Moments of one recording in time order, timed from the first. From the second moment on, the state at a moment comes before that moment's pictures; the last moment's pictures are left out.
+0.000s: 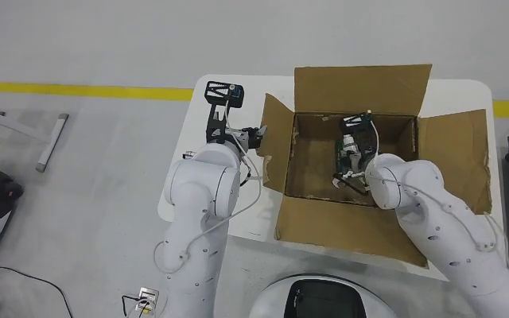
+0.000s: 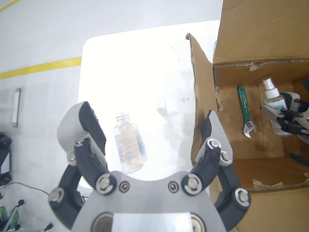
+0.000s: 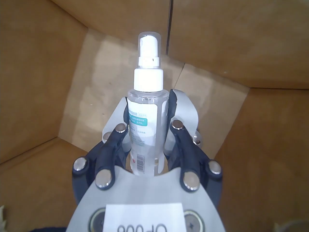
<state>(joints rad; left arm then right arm) 0.80 -1.61 -1.24 -1.87 1.61 0.01 -1.25 -0.94 -1.16 1.16 -1.81 -1.14 0.39 1.10</state>
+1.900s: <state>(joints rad) 0.80 -1.61 -1.24 -1.87 1.61 0.01 -1.25 -1.68 -1.13 1.92 -2.06 -1.02 0.21 1.07</state>
